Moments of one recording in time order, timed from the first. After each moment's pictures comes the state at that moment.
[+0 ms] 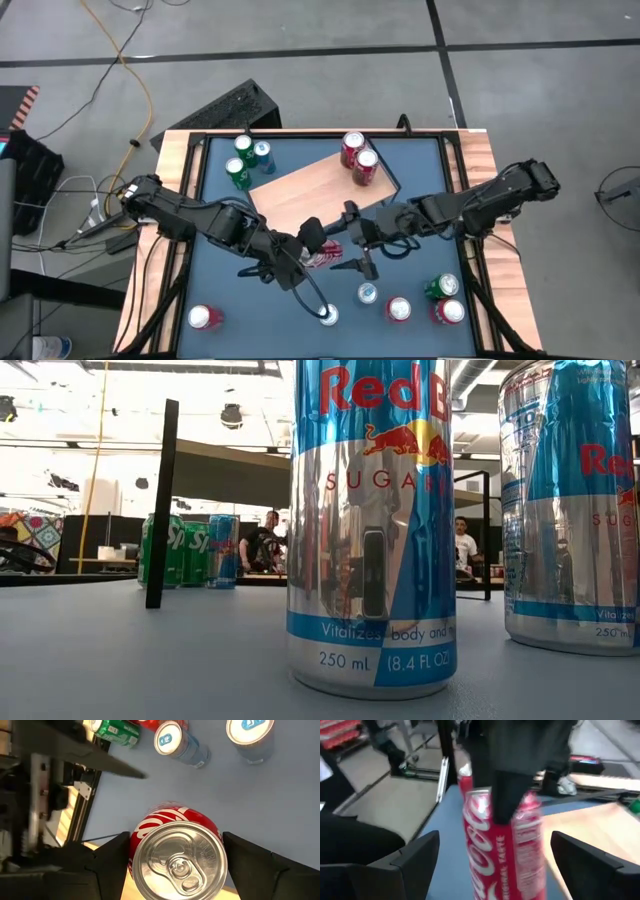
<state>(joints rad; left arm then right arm) -0.39 1.71 1.84 -0.93 -0.27 0.86 0.30 1.43 1.18 -0.09 0.03 0.05</state>
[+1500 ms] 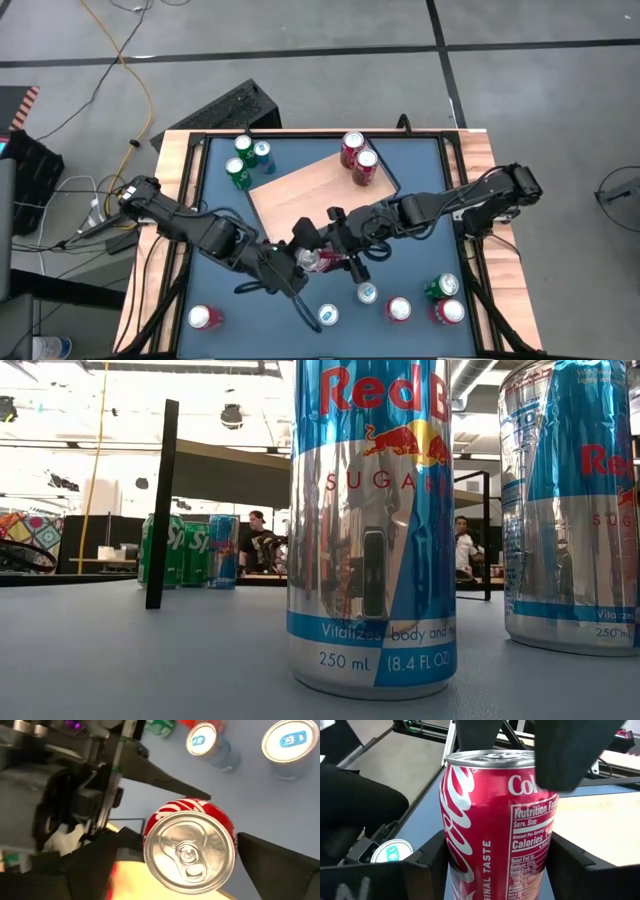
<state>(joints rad) -0.45 1.71 1.83 -0.83 -0.53 0.70 0.26 1.60 1.38 -0.31 -0.06 -0.06</state>
